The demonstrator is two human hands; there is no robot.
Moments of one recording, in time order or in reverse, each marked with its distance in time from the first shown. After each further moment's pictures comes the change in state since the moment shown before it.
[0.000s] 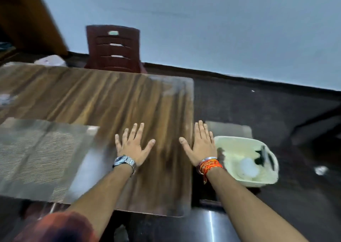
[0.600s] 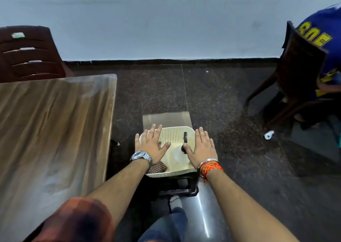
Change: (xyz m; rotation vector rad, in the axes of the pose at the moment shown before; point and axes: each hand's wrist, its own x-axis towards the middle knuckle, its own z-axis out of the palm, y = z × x) left_hand -0.026 0.351 0.124 0.088 -0.262 0.320; right_hand -0.043 0.318 -0.070 0.034 -0.104 0.298
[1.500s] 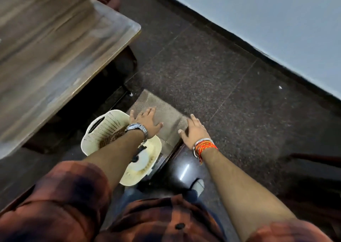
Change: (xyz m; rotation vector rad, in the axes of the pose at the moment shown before) left_hand 0.193 0.108 0.045 -0.140 -0.171 -0.673; right_hand 0.318 0.097 -0.015 -0.171 -0.550 -0.638
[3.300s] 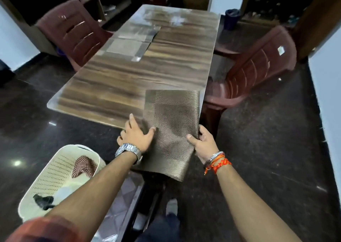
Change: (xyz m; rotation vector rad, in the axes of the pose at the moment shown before) left_hand 0.191 -0.017 -0.239 -0.897 0.700 -1.504; right_hand 0.445 -0.231 -0.258 0.675 -0.891 -0.706
